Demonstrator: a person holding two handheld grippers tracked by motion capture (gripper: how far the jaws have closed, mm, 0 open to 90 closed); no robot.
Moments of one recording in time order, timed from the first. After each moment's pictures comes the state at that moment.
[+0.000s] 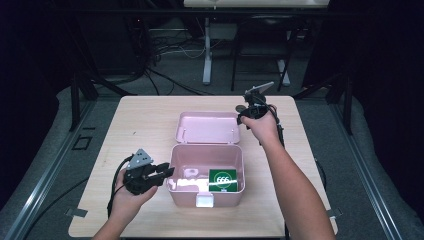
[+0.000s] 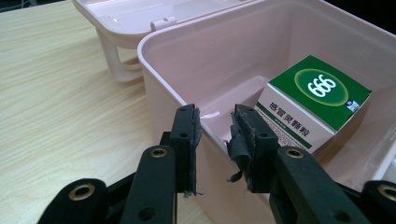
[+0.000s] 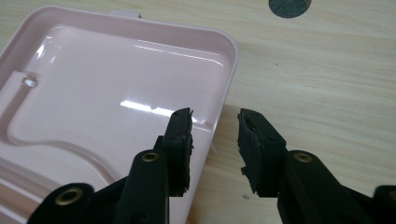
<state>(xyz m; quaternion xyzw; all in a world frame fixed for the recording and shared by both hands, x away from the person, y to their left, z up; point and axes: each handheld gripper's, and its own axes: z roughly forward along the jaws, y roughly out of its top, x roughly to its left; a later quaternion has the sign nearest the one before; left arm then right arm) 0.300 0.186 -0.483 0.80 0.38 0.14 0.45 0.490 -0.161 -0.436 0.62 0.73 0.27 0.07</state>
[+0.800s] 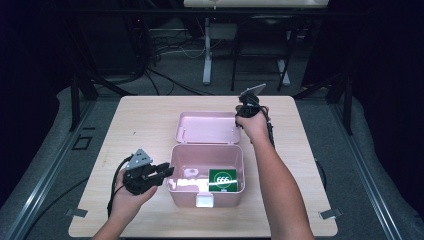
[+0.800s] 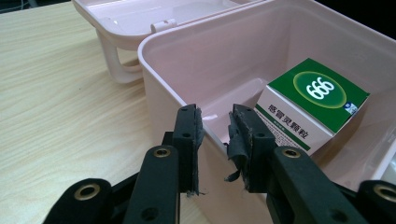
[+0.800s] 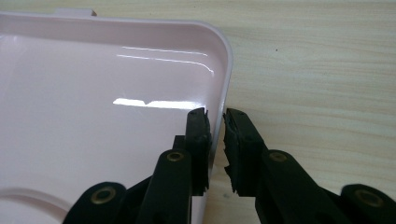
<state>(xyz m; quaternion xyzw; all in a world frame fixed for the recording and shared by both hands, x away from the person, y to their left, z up) 0.300 0.186 -0.483 0.79 0.38 0.14 0.46 0.517 -0.148 -0.462 0.67 0.70 0.23 0.05</state>
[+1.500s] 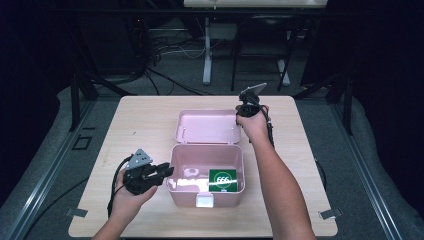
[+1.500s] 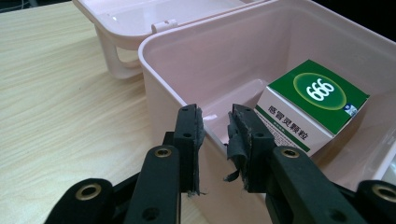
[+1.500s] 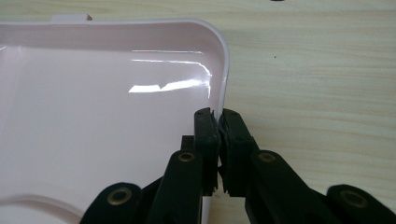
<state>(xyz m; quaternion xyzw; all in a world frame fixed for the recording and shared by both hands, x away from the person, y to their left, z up) 0.299 0.186 -0.483 0.79 0.38 0.14 0.46 0.513 -0.147 -0.456 0.68 0.69 0.24 0.07</state>
